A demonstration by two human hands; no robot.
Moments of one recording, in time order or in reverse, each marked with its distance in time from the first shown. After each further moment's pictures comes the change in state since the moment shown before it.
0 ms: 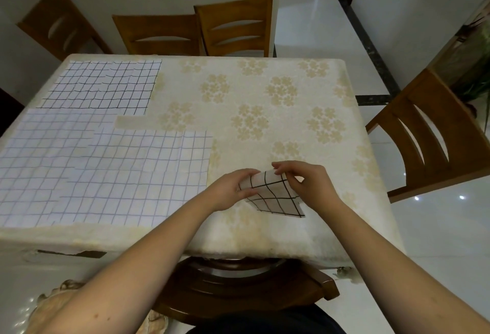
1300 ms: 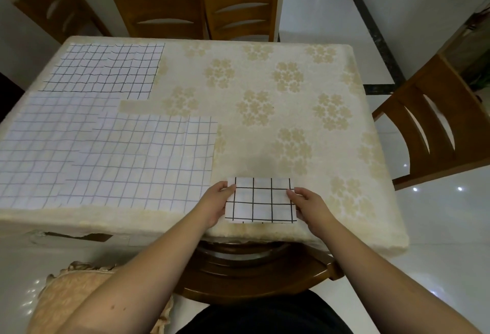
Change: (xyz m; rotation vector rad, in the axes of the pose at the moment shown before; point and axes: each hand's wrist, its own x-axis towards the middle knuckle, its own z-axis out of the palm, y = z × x) left_hand -0.038 -0.063 0.052 -1.034 0.228 -0.660; right_hand -0.070 0.056 0.060 0.550 -0.021 1.001
